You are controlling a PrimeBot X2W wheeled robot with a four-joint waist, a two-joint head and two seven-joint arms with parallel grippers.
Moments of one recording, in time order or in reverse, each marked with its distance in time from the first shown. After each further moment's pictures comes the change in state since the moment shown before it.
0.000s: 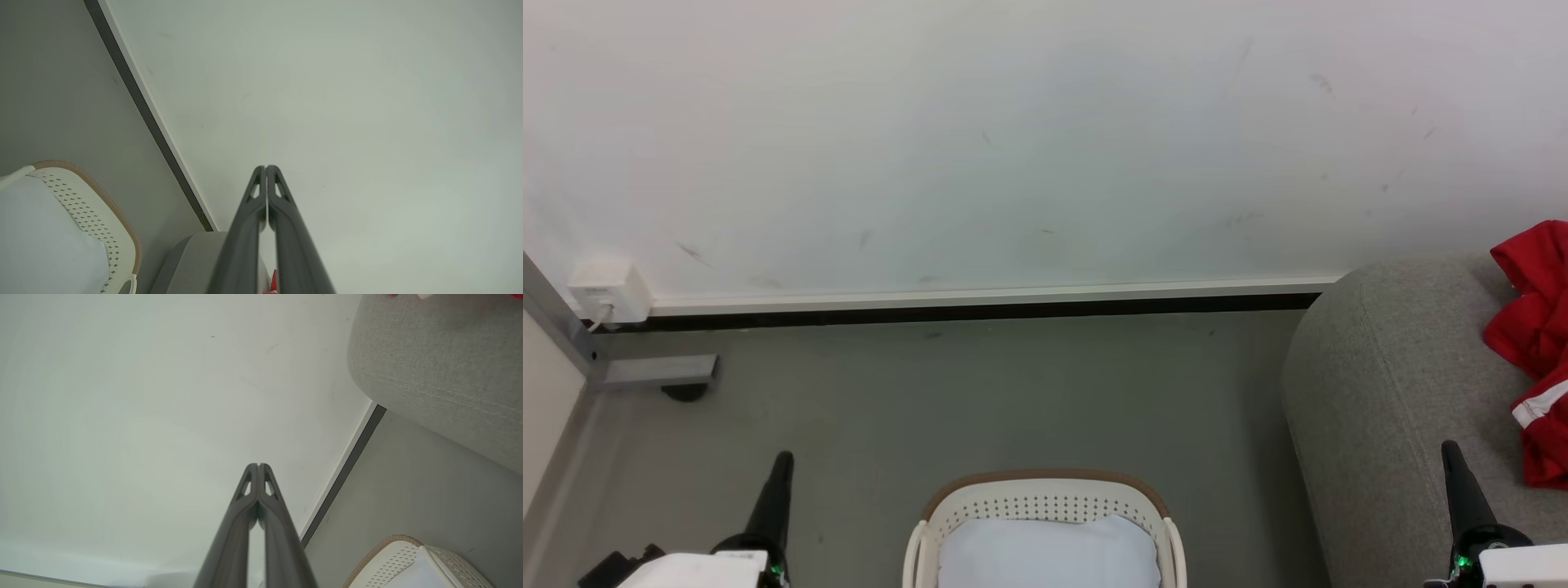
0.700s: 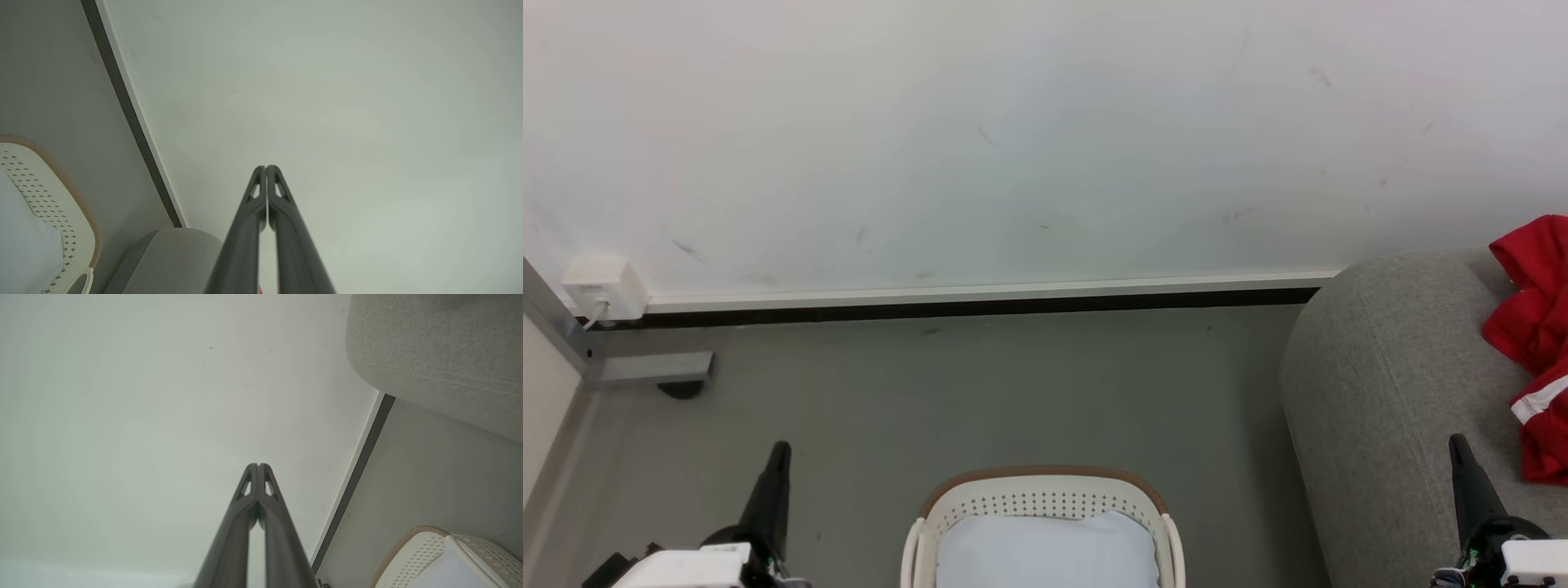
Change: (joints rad) left arm -0.021 -0.021 0.034 0.011 -0.134 -0.018 0.041; right arm -0.019 0.005 -0.031 0.011 0.126 0.000 0.040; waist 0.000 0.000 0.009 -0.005
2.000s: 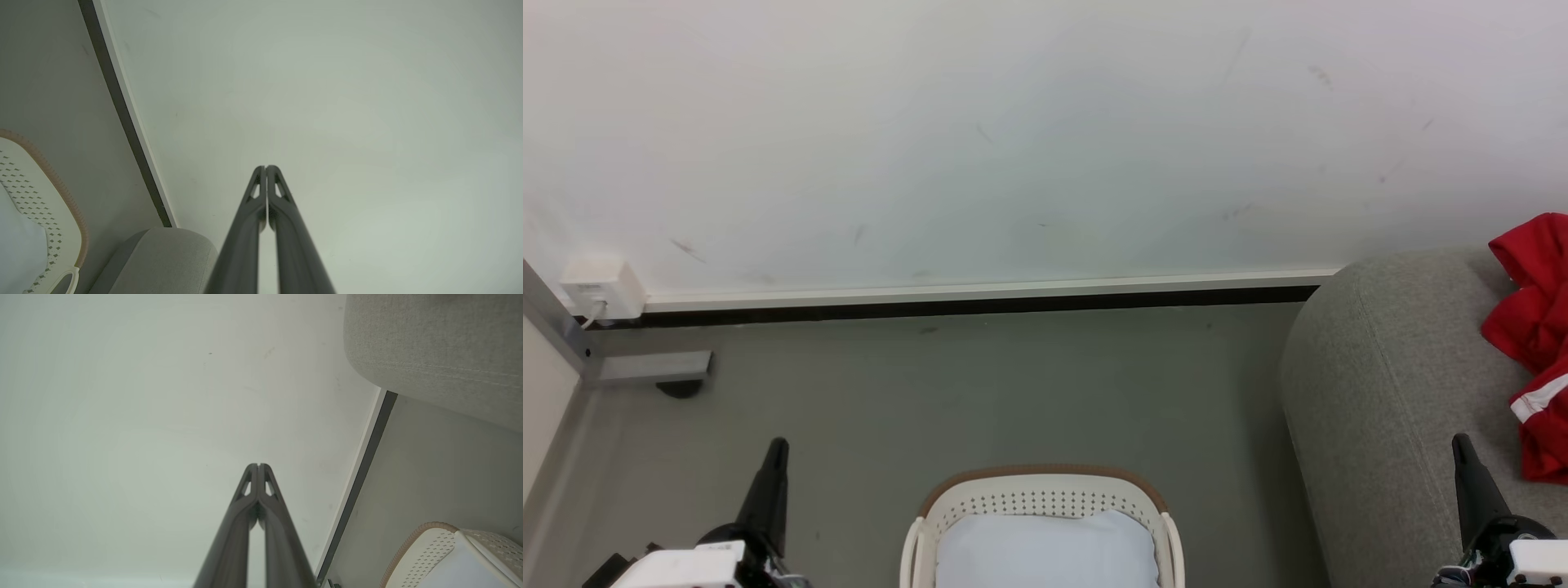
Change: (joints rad) left arm -0.007 -0.007 0.012 0.004 -0.039 -0.008 0.013; right arm -0.004 0.006 -0.017 0.005 0.044 0.000 0.018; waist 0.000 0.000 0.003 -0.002
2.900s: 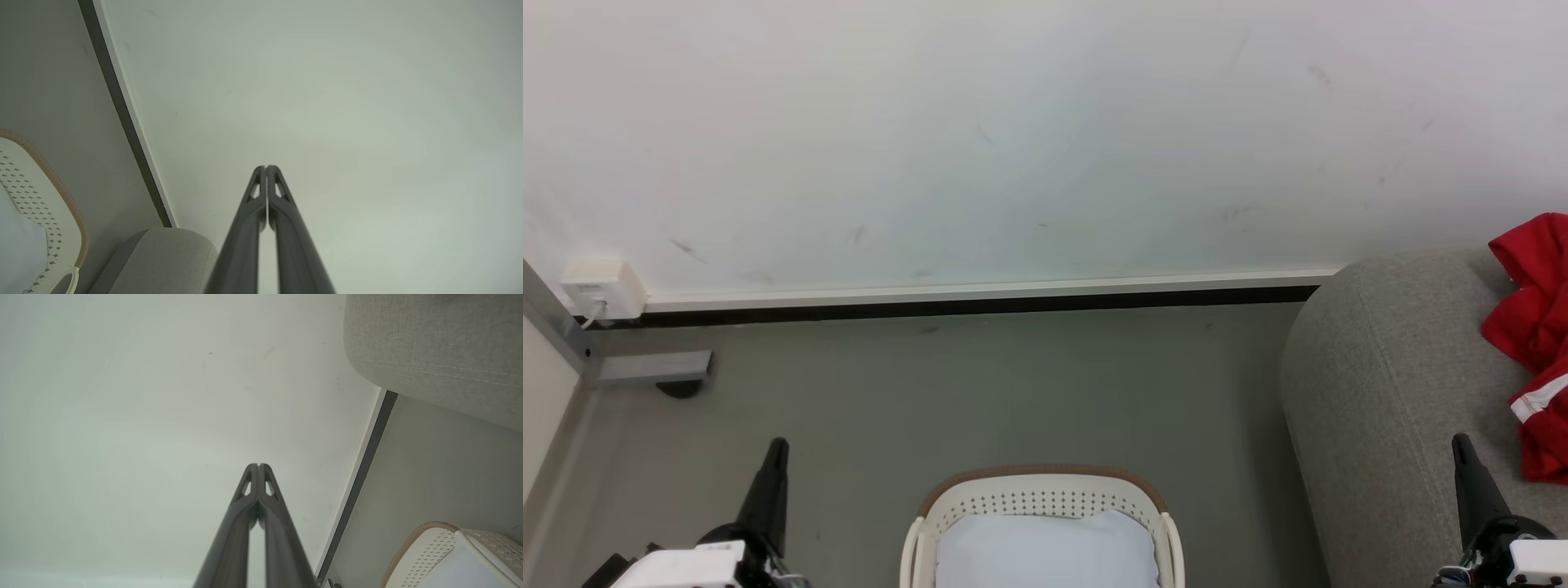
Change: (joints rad) left arm 0.000 0.000 0.000 0.000 0.000 0.000 0.000; right arm 0.000 0.002 -0.003 0.000 -0.001 0.000 0.003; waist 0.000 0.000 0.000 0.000
